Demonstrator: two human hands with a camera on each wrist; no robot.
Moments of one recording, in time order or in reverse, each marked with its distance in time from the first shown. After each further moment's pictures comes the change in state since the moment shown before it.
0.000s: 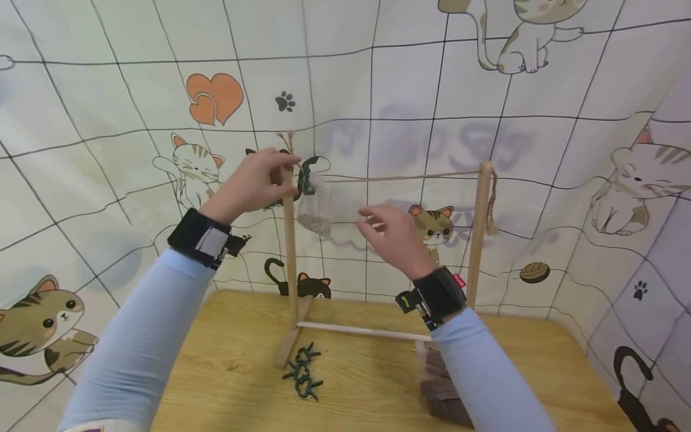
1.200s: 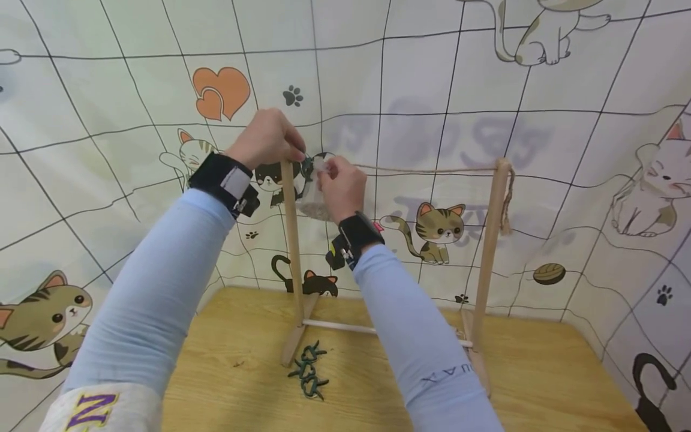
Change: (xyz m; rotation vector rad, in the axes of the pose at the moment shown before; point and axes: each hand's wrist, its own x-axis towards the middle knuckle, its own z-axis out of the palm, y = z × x) left_hand 0.062 0.010 -0.030 0.077 -0.075 -0.248; right_hand 0.117 -0.040 0.082 0.242 0.400 0.150
